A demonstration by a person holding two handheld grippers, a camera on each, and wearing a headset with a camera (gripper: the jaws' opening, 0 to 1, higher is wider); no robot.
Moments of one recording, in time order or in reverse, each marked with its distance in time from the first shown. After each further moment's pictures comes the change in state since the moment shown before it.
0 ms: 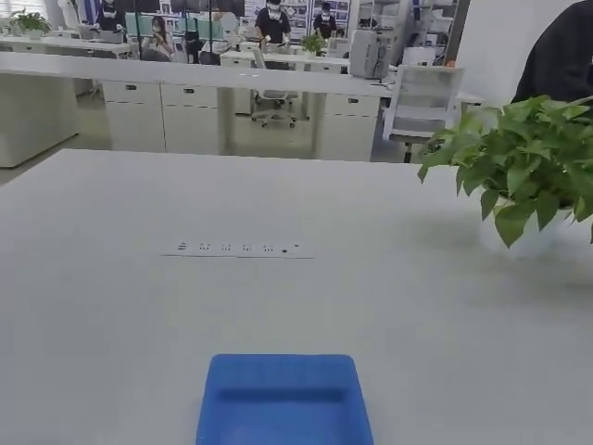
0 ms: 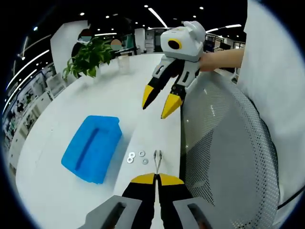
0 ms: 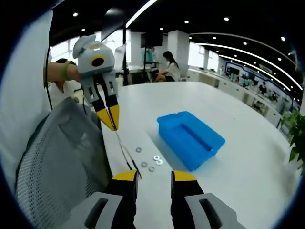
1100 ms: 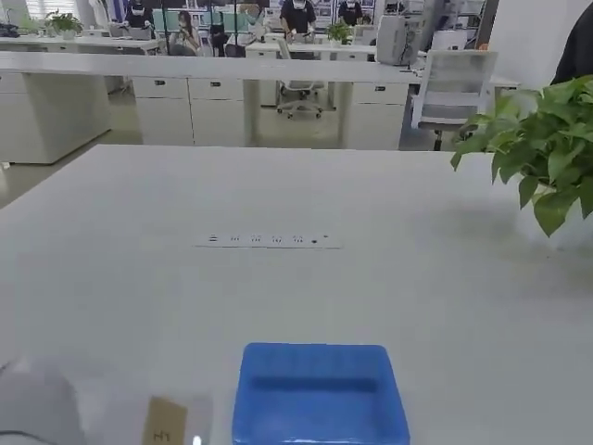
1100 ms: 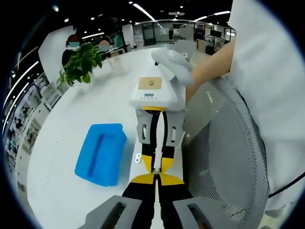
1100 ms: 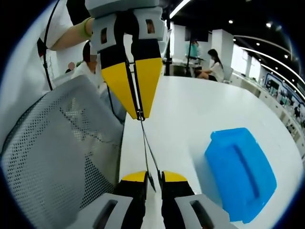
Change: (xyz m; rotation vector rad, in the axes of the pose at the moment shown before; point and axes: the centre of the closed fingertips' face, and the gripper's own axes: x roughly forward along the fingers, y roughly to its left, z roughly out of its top) left arm -0.026 0.015 0.011 0.119 0.081 -0.003; right arm 0.099 0.047 0.015 -0.201 0.062 0.285
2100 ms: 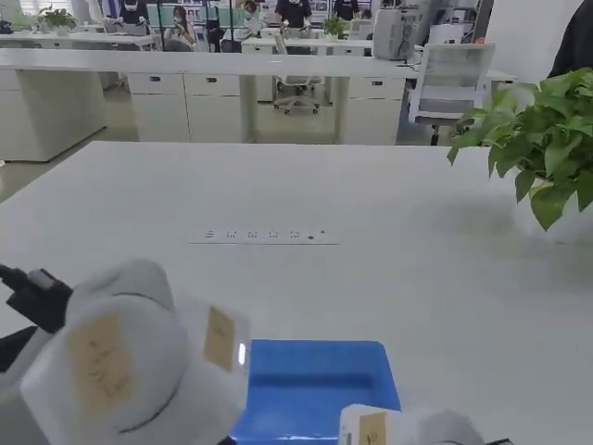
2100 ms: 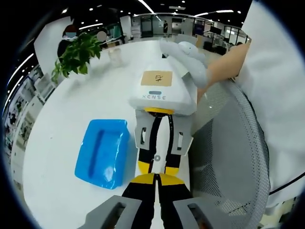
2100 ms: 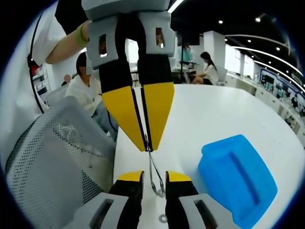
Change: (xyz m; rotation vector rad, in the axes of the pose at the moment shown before) left arm 0.010 0.024 0.004 -0.038 0.071 -0.077; right arm 0.001 -0.015 0.029 0.081 -0.088 -0.006
